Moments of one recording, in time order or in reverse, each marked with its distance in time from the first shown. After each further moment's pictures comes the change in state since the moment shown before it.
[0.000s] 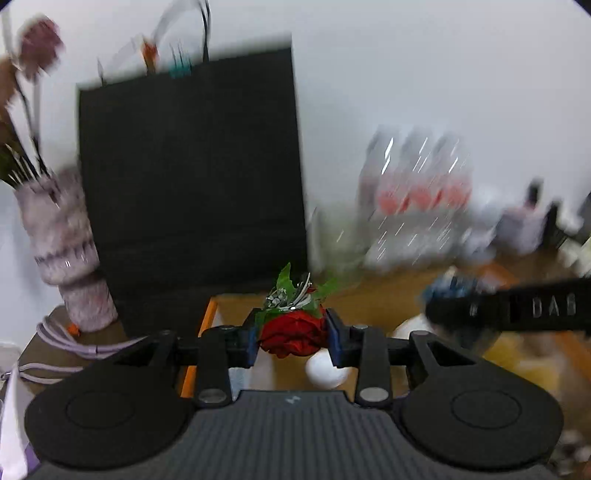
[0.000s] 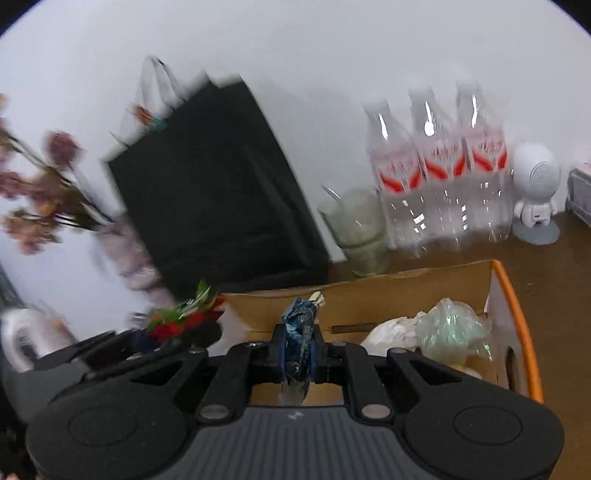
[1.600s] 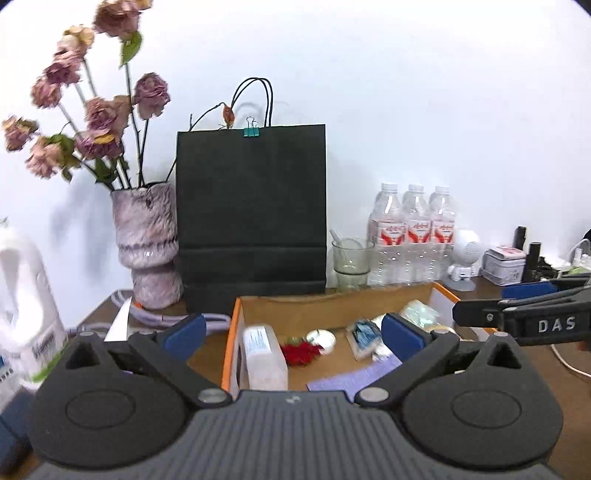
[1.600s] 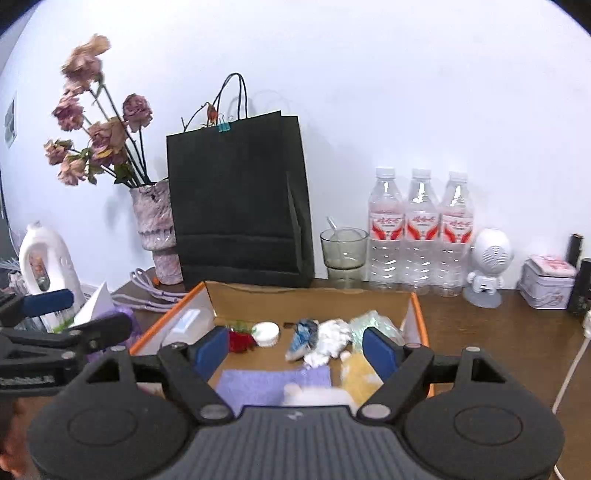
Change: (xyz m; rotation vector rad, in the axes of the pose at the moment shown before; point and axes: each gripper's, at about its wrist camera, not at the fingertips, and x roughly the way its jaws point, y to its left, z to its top) left arm -0.187 -0.001 -0.062 -0.135 -0.190 0.074; right arm -0.144 0.027 -0.063 -0.273 -0.123 -0.081
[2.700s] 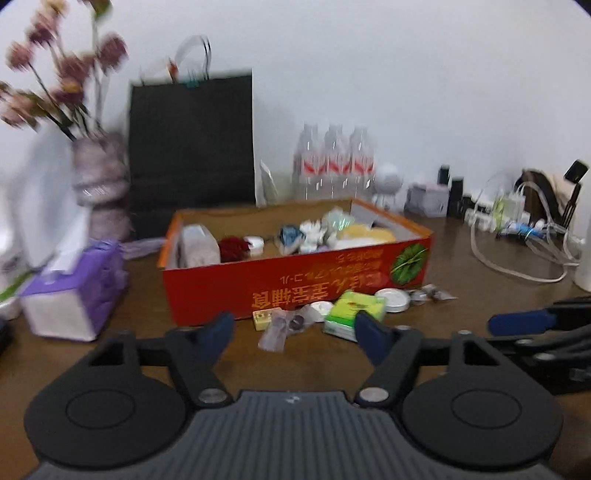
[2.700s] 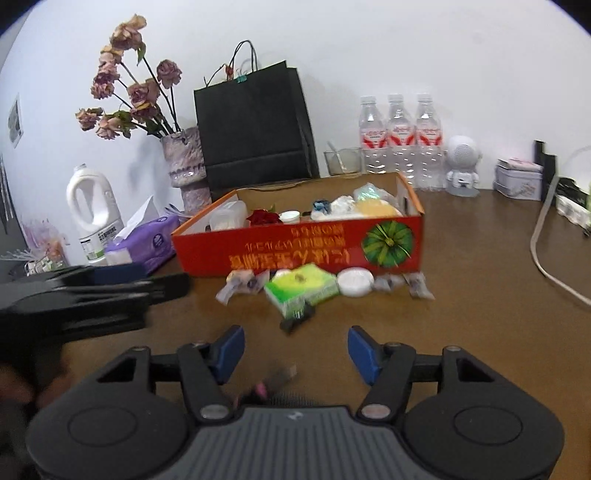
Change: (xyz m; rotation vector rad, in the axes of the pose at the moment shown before) left arm -0.028 -0.011 -0.093 0.088 0.135 -0.221; right arm -0.094 0.031 -0.137 0.082 0.084 0.045
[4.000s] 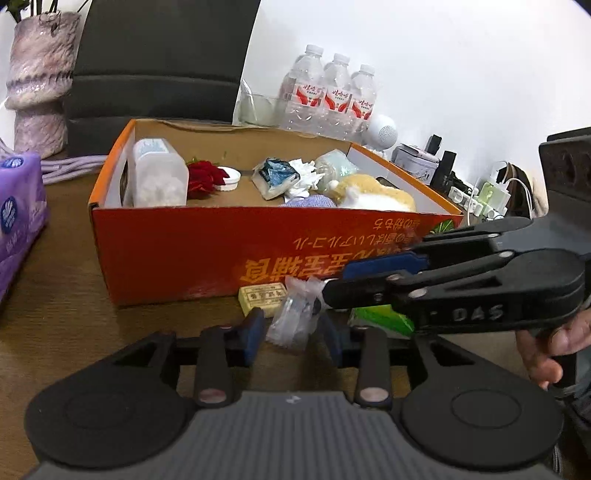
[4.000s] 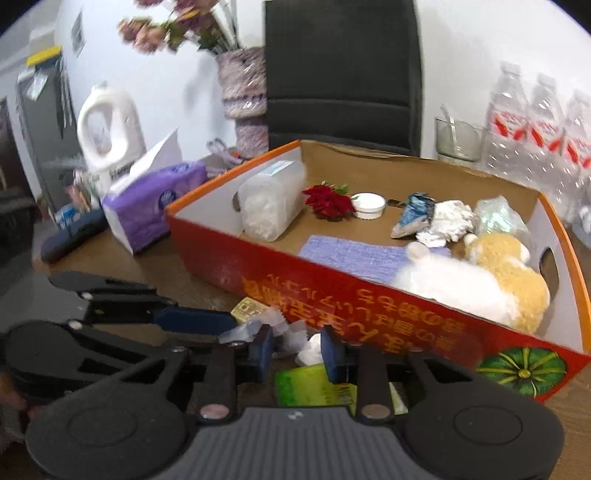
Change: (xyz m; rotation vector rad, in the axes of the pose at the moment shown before) left arm 0.087 0.048 -0.001 -0.134 0.179 -0.224; right arm 0.155 0.010 0.073 -0.227 0.219 0.215
